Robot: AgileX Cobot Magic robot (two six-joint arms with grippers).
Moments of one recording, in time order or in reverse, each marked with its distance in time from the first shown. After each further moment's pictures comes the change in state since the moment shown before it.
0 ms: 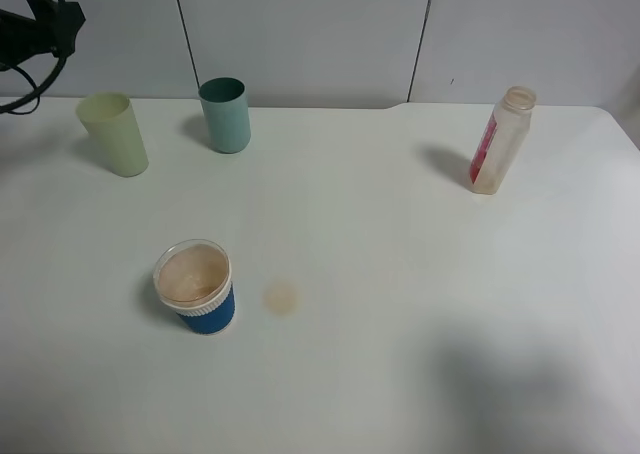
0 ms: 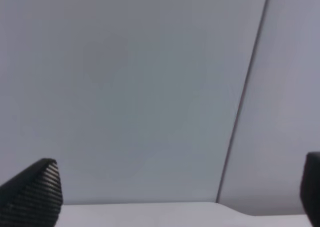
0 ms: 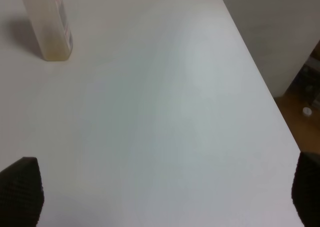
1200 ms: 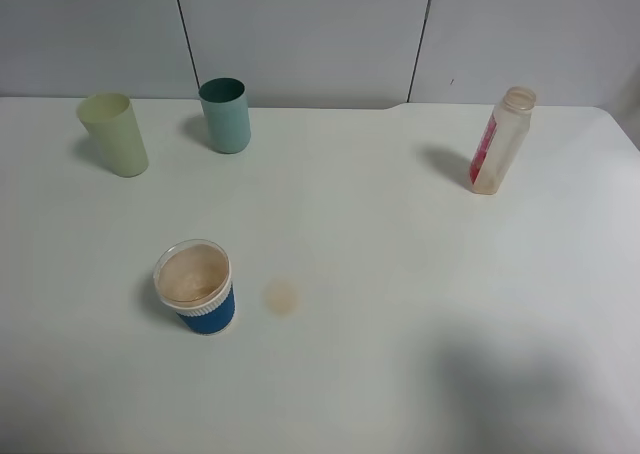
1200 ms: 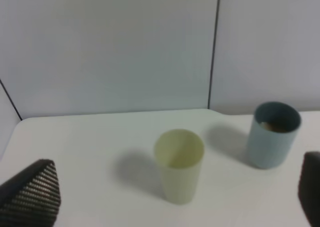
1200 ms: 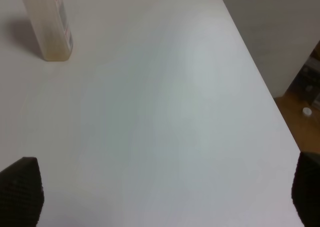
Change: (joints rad) left arm -0.192 -0.918 0.000 -0.352 1.182 0.331; right arm 0.000 0.000 0.000 0.000 0.000 0.000
